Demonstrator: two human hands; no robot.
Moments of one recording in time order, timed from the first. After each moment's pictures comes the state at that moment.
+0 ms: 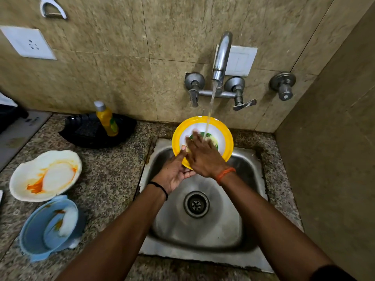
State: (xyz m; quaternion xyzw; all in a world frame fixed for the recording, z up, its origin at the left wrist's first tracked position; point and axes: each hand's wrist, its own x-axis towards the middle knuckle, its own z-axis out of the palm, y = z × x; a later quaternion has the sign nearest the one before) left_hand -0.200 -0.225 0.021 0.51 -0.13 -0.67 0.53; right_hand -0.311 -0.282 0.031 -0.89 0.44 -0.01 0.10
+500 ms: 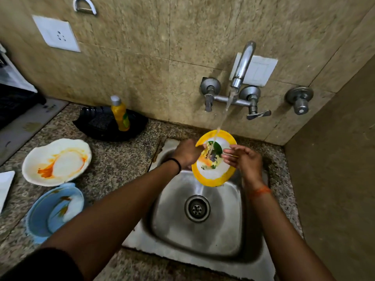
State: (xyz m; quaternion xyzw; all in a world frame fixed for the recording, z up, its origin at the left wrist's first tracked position) left_hand -0.190 -0.262 0.053 0.72 -0.50 -0.38 0.29; right_hand -0.363 -0.287 0.048 -0.39 0.54 -0.47 0.58
